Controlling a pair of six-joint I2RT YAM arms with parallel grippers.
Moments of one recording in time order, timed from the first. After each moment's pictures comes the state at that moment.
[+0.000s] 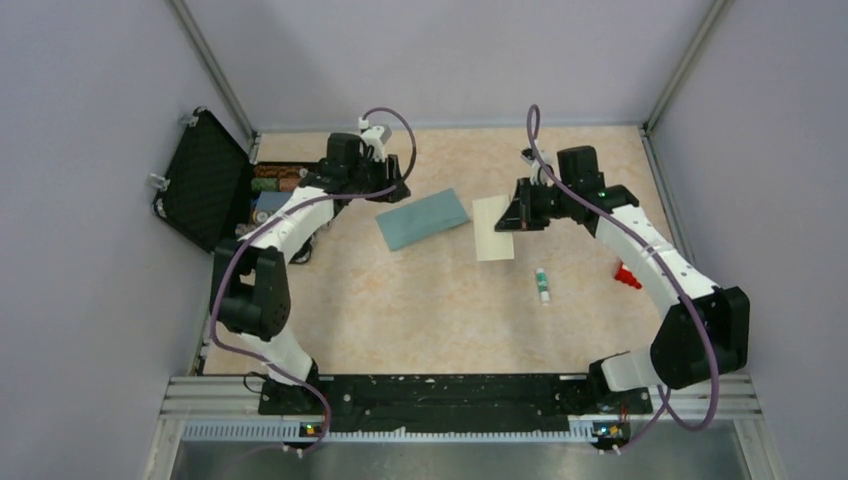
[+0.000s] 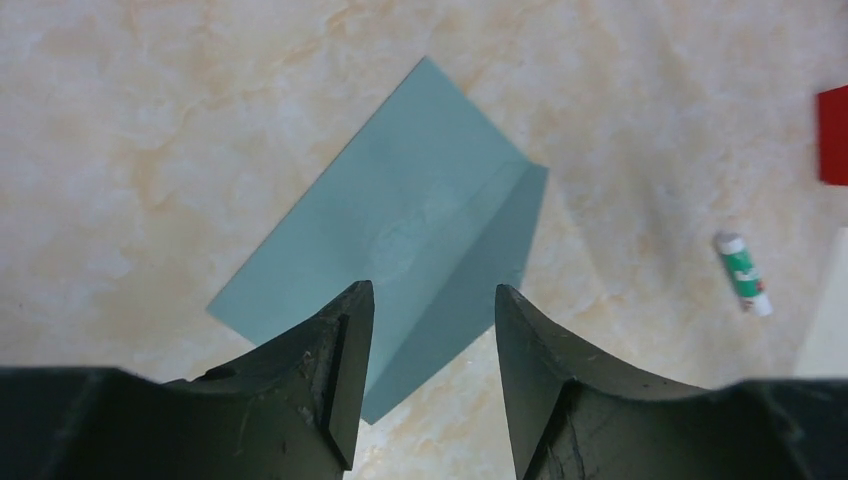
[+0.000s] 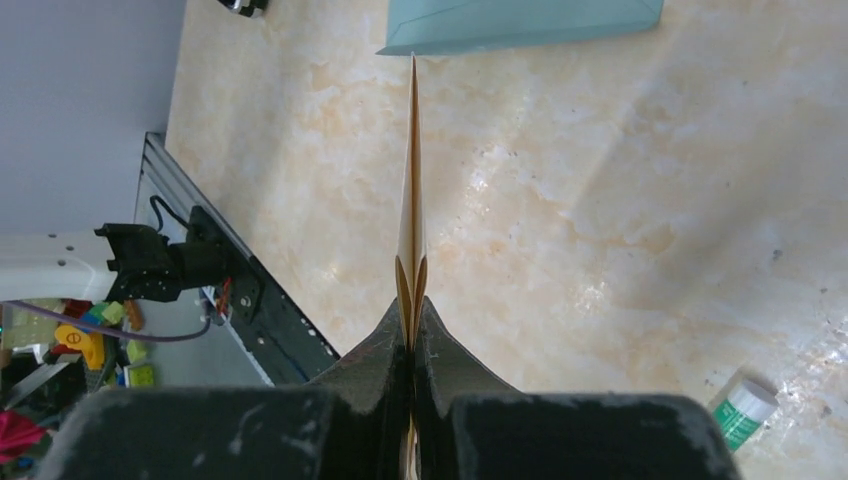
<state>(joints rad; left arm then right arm) -0.26 1.65 1.29 -0.21 0.45 -0.18 0.29 1.40 1.17 -0.55 -0.66 0.28</state>
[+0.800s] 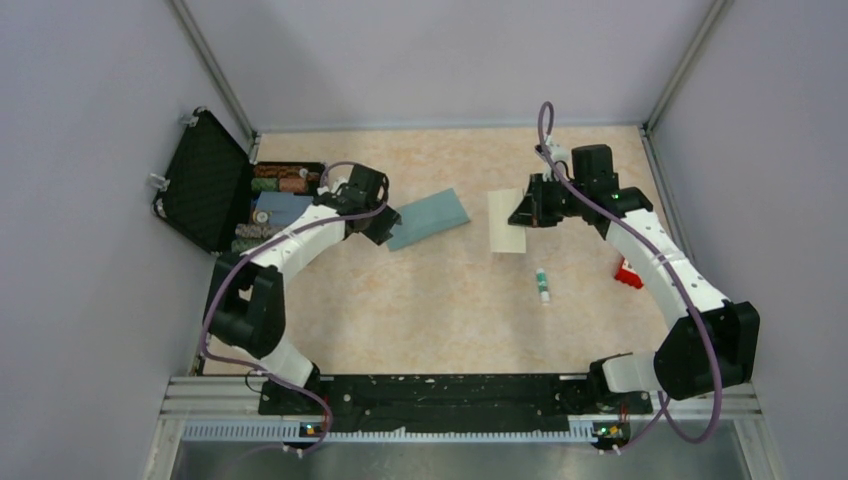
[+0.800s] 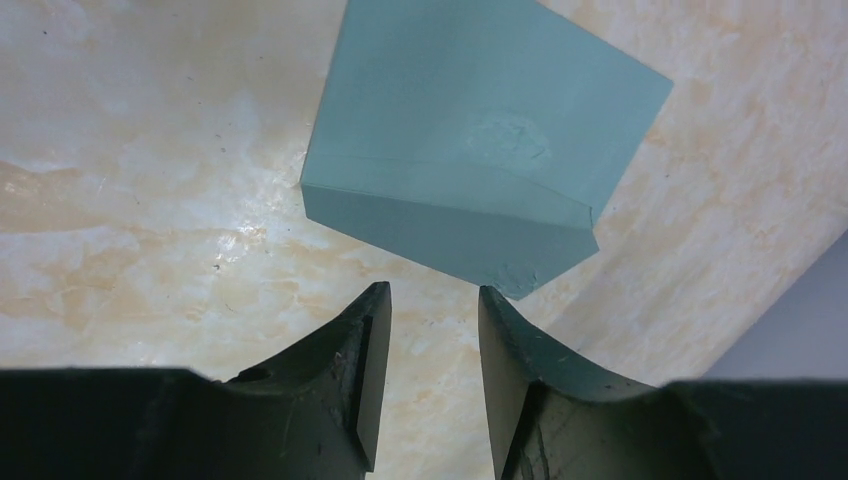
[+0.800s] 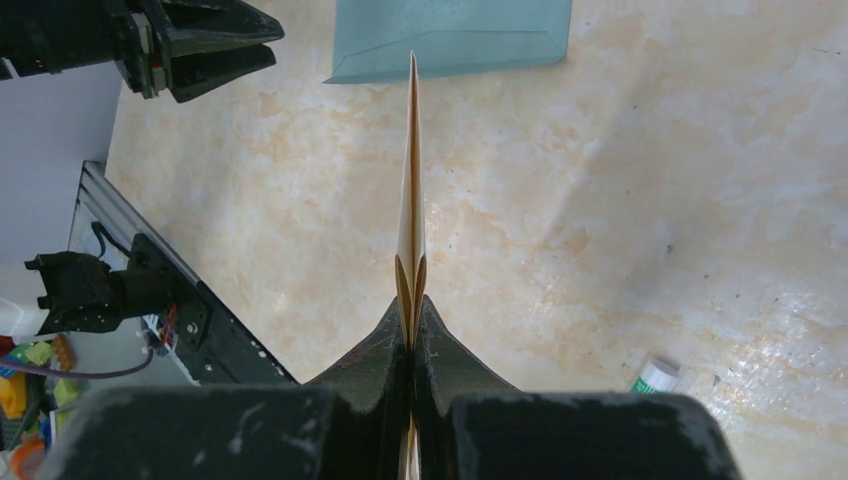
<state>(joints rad) -0.40 1.59 1.17 -0.53 -0.09 -1.26 0.24 1.34 1.16 -0.57 -0.57 0.21</state>
